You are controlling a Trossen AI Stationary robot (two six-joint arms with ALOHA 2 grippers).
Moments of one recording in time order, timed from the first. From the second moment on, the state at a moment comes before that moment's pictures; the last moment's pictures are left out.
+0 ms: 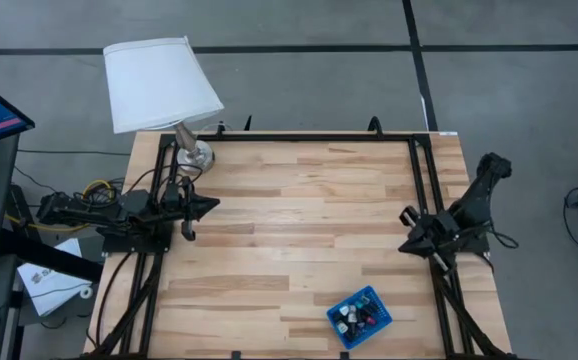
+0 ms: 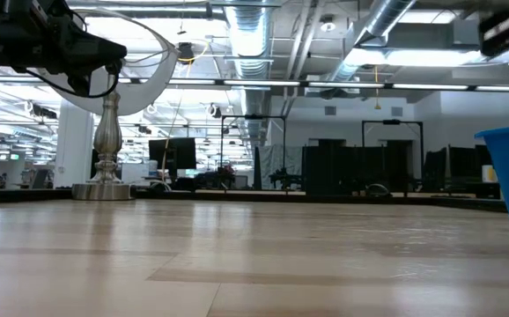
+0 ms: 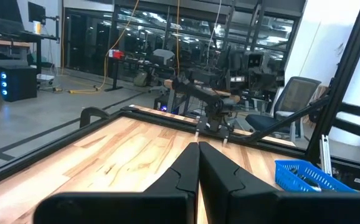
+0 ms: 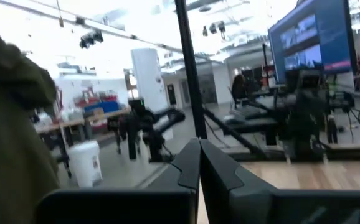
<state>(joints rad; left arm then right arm) -0.11 0.15 0.08 0.16 -0.34 -0.16 0.86 0.08 0.08 0.30 0.45 0.05</state>
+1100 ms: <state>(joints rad) -0.11 0.16 0.08 0.17 -0.34 -0.16 0.82 0.02 0.01 0.07 0.49 0.24</state>
